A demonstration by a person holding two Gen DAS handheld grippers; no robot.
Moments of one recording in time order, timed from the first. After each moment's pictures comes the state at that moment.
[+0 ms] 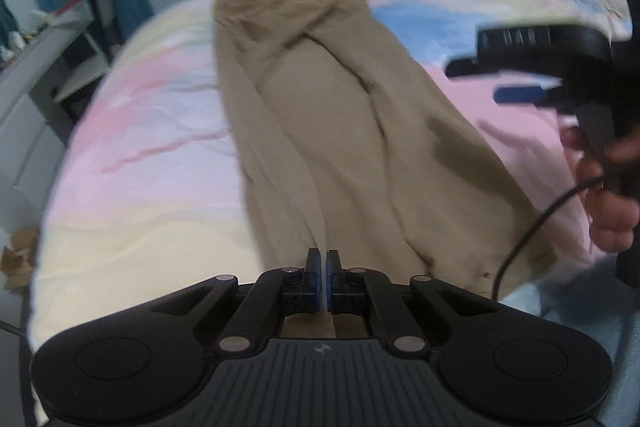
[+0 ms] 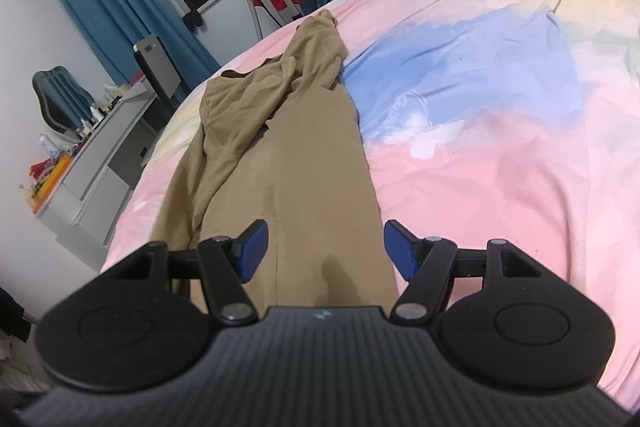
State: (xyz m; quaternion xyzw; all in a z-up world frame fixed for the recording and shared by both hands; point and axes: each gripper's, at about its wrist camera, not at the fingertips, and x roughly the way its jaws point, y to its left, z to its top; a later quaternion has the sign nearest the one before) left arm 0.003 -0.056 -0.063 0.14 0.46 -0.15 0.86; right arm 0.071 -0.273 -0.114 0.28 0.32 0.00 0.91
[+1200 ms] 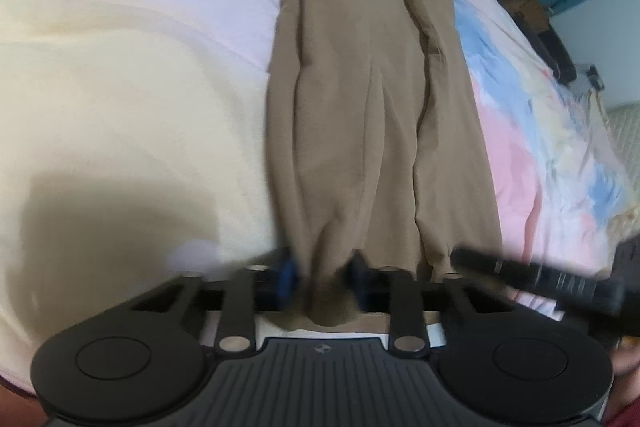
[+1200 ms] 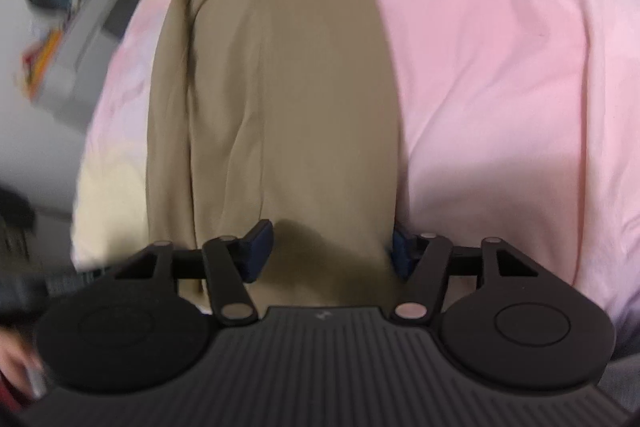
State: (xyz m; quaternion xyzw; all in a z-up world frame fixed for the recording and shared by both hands) left arm 0.046 0.071 -0.128 -0.20 0.58 -0.18 0.77; right arm 0.033 -0.238 -0.150 0.22 0.54 0.07 0.81
